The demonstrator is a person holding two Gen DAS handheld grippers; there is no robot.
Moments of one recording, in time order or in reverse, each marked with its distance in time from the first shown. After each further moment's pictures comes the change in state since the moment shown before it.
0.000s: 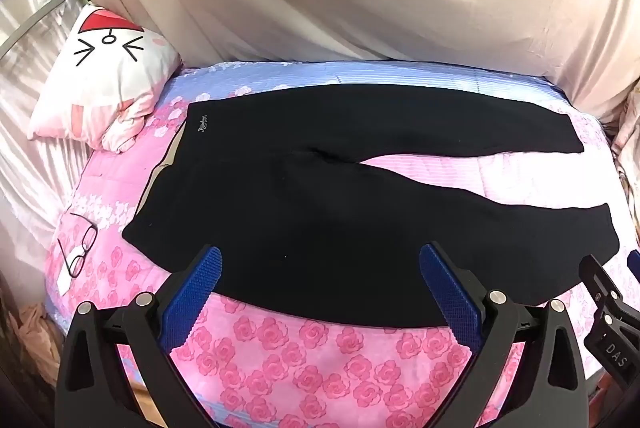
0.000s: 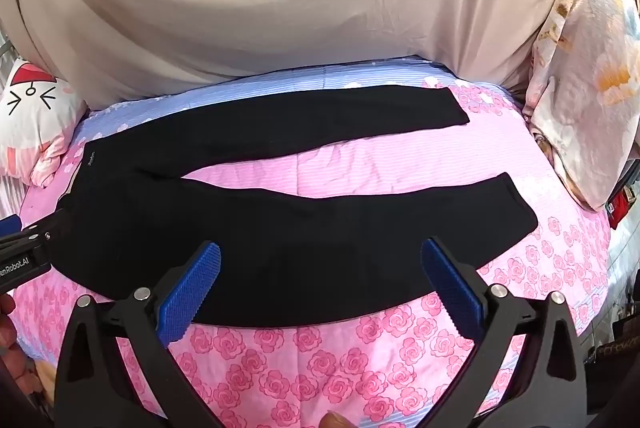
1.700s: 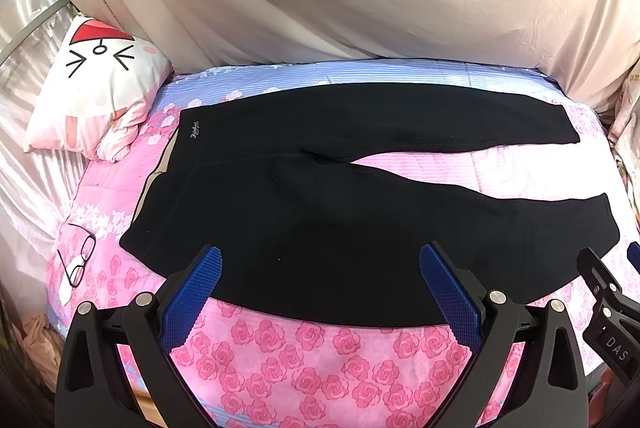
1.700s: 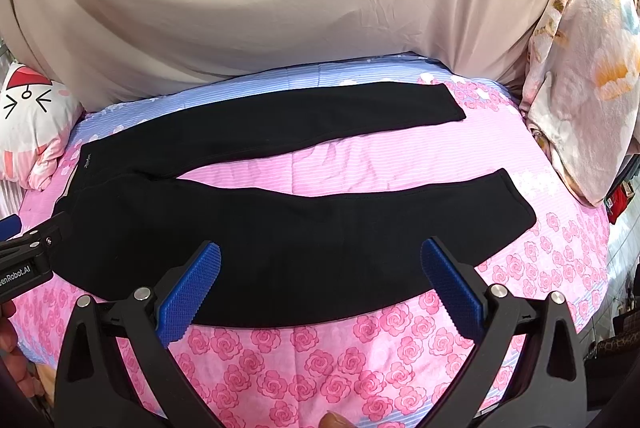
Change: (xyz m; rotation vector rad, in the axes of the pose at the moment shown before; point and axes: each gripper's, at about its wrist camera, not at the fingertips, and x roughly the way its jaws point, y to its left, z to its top) left arm 0.001 -0.011 0.004 0.036 -0.001 -0.010; right arm 0.003 -0.008 -0.005 0.017 -0.006 0.005
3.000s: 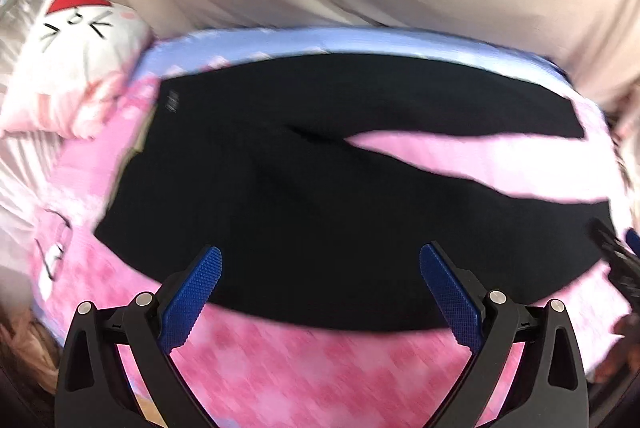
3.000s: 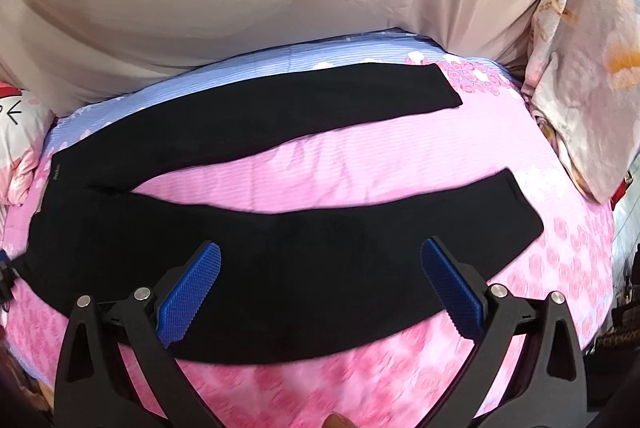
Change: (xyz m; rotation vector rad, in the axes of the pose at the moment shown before) left arm 0.056 0.013 0.022 -0.037 0.114 -0.025; right arm 0.077 -0.045 0.034 0.064 0.112 0.016
